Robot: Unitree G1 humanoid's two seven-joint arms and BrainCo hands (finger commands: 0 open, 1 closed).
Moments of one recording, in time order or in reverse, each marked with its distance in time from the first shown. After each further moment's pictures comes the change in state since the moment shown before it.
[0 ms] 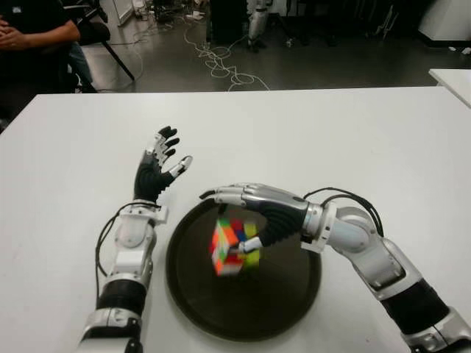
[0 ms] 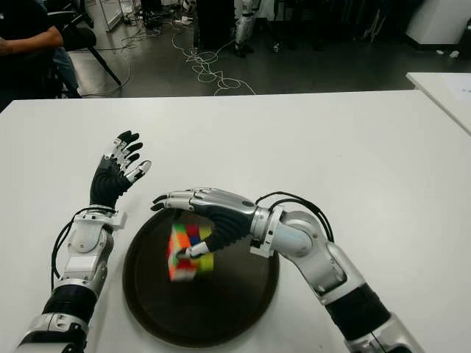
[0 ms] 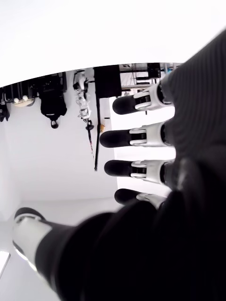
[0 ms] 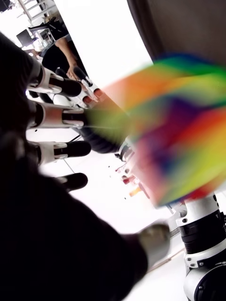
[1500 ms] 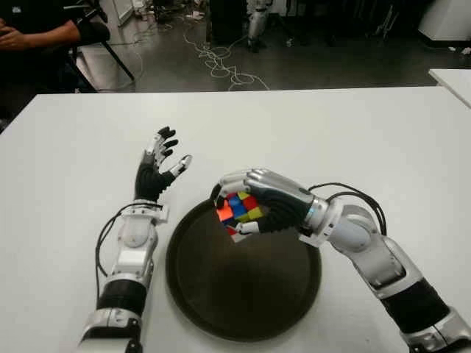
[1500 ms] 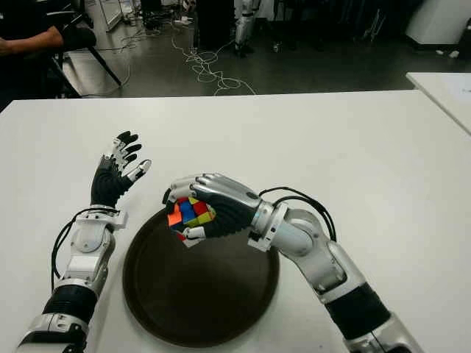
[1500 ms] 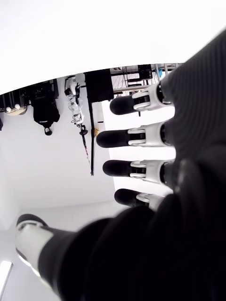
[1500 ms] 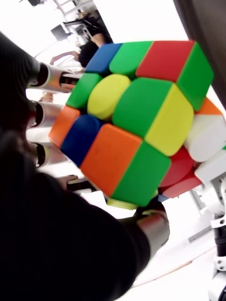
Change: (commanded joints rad) left arm 0.005 -0.005 -0.015 -0.009 0.067 -0.002 0.107; right arm 0.018 0.020 -0.016 -0.026 -0.015 -0.028 -0.139
